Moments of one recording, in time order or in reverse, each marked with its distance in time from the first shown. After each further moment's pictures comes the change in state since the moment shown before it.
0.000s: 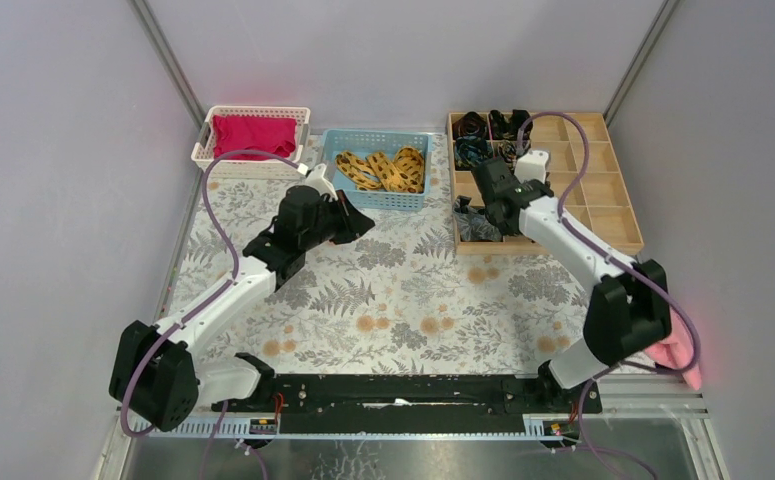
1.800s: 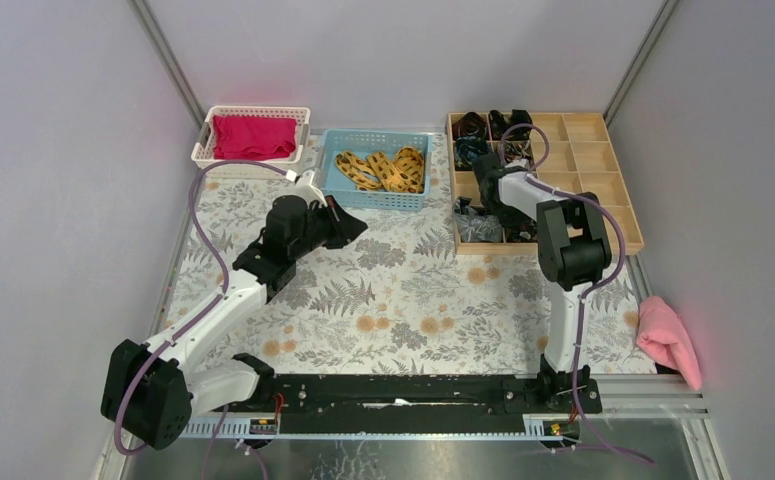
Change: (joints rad) left arm 0.029 -0.093 -0.089 0.057 0.020 0.002; right arm -0.182 0.613 0.288 0.058 -0.171 -0.278
